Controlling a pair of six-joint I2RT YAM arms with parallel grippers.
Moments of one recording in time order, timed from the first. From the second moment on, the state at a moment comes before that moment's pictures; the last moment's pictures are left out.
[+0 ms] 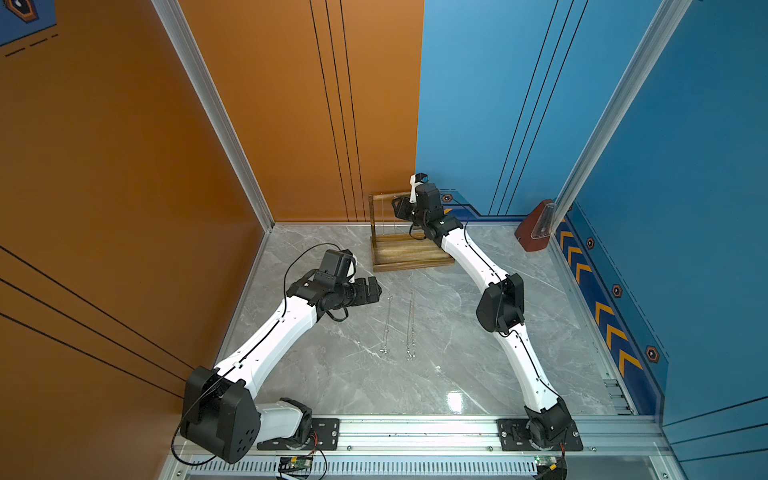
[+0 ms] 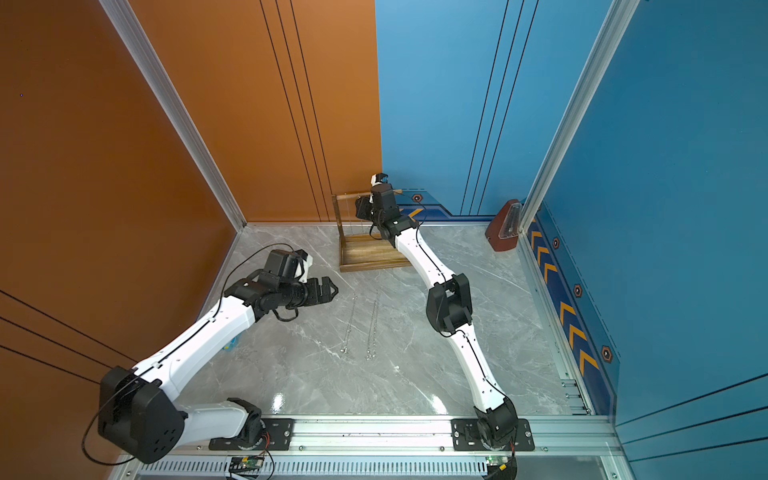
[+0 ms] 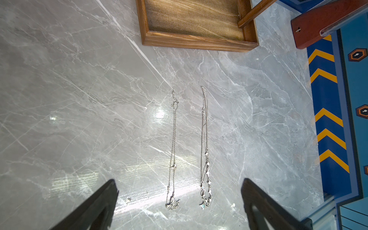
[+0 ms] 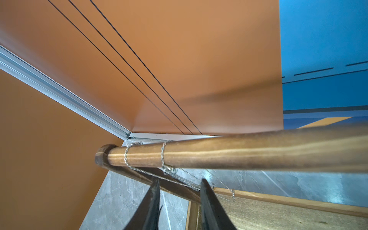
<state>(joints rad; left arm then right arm) -0.37 1.31 1.05 -0.63 0.17 -0.52 0.50 2.57 2.60 -0.33 -0.07 0.56</state>
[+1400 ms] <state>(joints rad) -0.37 1.33 1.05 -0.63 0.20 -0.52 0.50 2.65 2.71 -0.30 -0.07 0.60</state>
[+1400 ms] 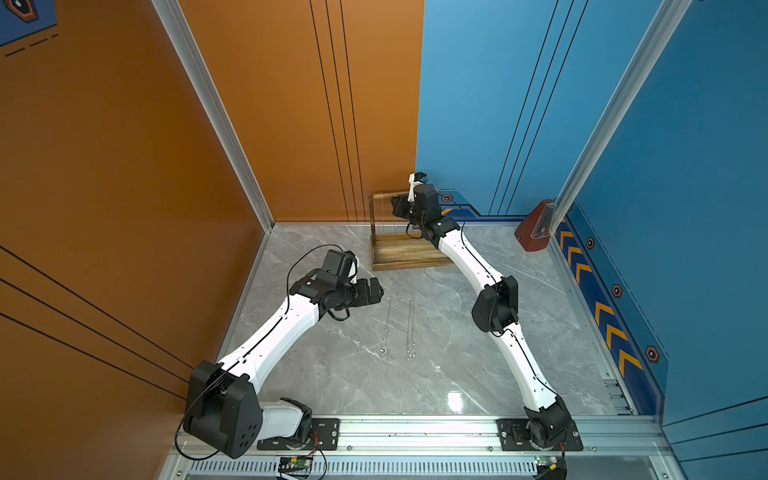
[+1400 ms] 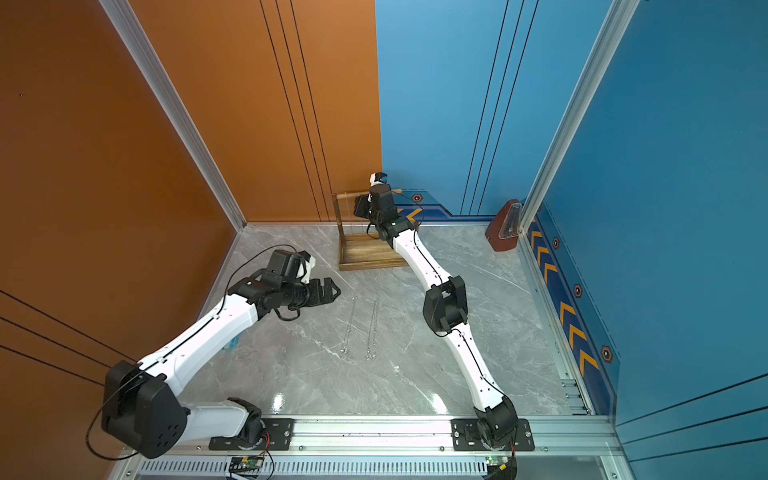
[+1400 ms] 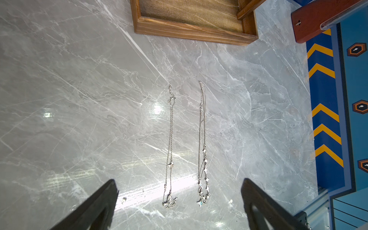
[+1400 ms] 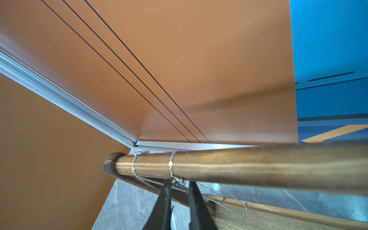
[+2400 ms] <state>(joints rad) -0.37 1.34 1.05 -0.63 0.21 -0.52 0.49 2.65 2.71 -0.32 -0.07 0.59</state>
